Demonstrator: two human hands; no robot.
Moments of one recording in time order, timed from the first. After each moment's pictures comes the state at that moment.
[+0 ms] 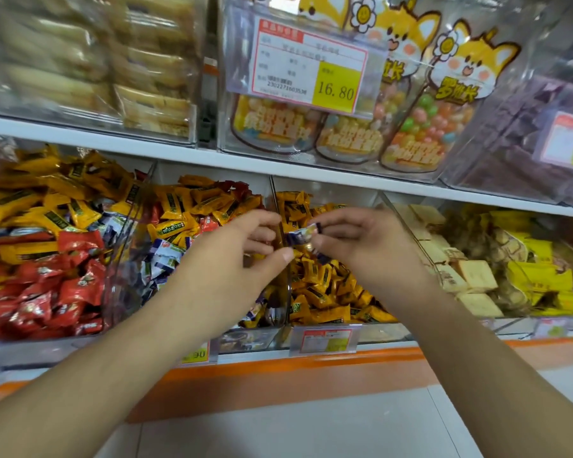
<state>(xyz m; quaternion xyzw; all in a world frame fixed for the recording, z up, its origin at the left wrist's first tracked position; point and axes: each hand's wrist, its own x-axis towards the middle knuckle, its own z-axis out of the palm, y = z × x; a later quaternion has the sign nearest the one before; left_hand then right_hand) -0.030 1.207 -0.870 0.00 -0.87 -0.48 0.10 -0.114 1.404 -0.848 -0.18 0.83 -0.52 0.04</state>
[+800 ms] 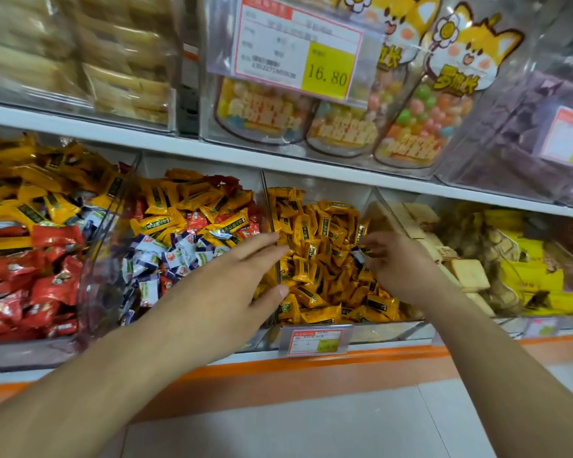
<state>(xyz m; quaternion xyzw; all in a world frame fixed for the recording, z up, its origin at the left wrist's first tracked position) -0.033 1.215 -0.893 -0.10 -0.95 -0.30 0.03 -0.176 1.489 -0.893 -0.11 0.98 -0.16 0.00</state>
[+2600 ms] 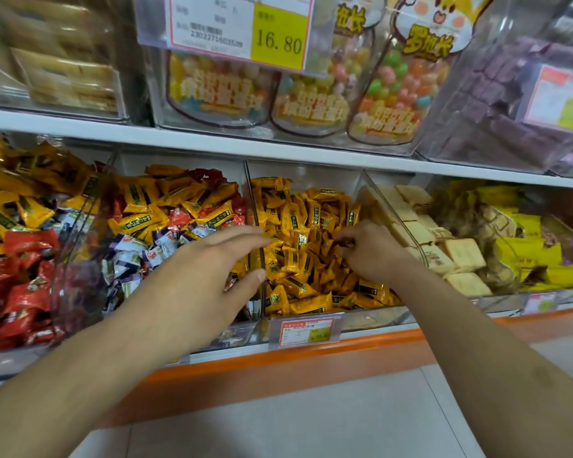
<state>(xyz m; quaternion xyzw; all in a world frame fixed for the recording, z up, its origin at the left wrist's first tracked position) -0.037 1.210 -0.894 -0.10 -0.95 -0.28 0.09 -0.195 1.471 -0.911 -0.11 0.98 -0.13 0.07</state>
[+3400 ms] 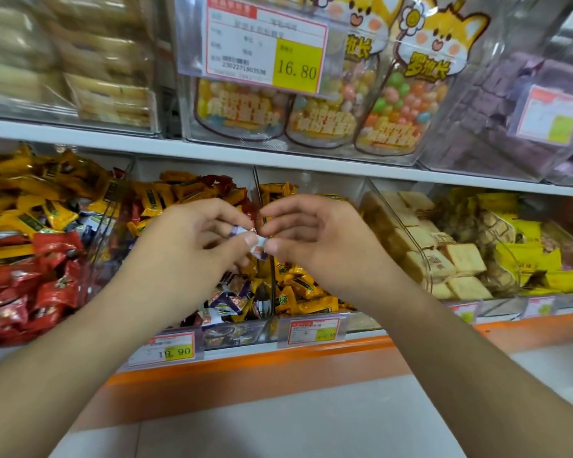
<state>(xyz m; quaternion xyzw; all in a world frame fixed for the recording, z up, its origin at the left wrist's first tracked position) -0.028 1.197 -0.858 0.01 -0.84 -0.52 0.12 -0.095 1.386 -0.843 -0.24 0.82 -0.51 0.09</state>
